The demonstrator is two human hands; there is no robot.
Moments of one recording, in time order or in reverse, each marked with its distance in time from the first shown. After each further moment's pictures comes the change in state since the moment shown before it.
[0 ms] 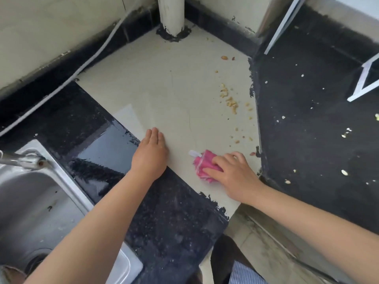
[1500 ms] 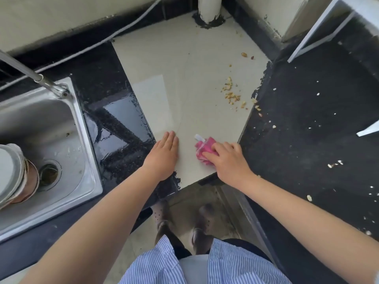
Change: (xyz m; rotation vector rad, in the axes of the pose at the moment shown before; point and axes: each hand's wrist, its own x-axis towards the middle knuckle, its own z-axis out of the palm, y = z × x) left_hand -0.063 0.114 0.026 -0.050 -0.155 -0.181; right_hand -0.034 0.074 -0.014 0.125 -0.050 -0.179
